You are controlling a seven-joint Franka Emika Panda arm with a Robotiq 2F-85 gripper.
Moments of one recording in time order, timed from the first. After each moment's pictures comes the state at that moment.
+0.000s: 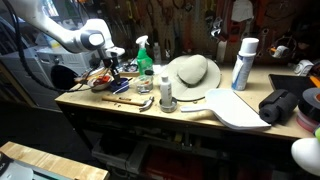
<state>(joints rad) -0.09 0.23 -0.15 -2.17 -0.14 2.38 0.60</state>
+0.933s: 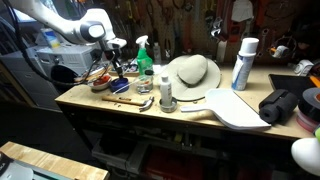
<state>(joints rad) -0.09 0.19 -0.16 -2.11 -0.07 2.36 0.52</state>
